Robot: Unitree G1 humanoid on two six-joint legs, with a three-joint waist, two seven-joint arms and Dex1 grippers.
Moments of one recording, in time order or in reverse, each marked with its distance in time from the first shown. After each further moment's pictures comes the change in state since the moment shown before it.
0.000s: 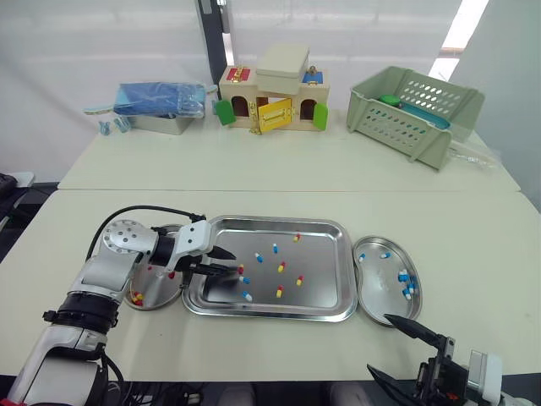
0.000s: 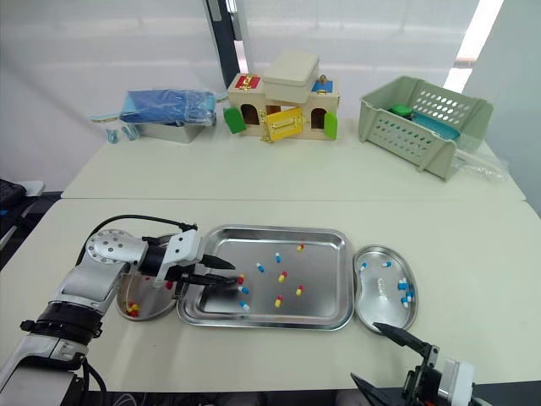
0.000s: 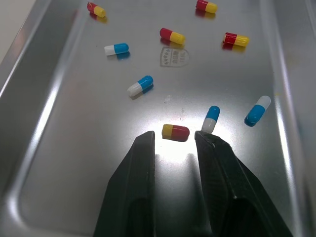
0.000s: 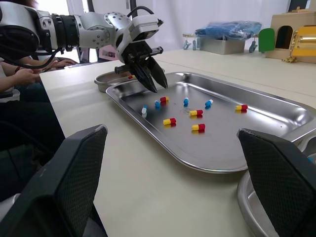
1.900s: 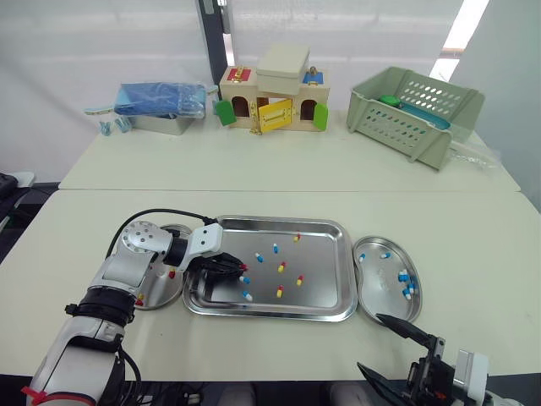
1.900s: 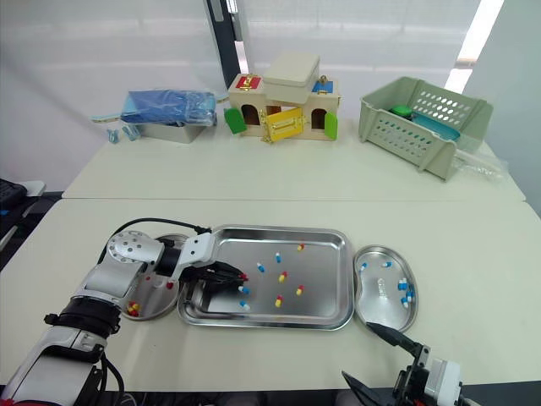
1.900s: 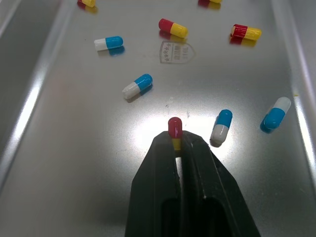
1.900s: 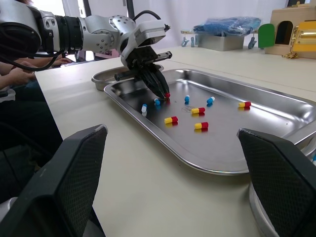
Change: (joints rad) left arm -0.049 -0.053 -0.031 0.100 0.058 -0.046 -0.010; right arm 0.003 -0.031 0.078 0.000 -0.037 -0.032 -0.094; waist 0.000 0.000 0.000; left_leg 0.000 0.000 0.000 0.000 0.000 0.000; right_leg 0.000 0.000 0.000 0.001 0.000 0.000
